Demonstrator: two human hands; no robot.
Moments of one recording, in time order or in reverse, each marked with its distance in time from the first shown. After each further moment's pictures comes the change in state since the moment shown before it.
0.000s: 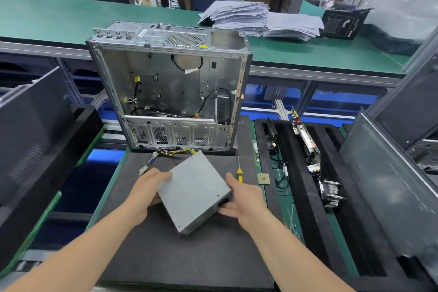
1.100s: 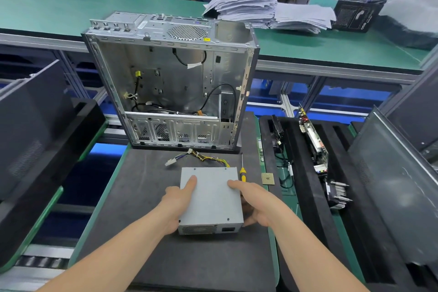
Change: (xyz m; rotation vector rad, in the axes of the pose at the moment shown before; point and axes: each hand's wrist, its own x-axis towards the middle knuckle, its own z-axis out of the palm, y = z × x) left_hand -0.007 -0.018 0.067 0.118 0.071 -0.312; right_hand 0.041 -0.014 -0.028 -0.511 -0.239 0.139
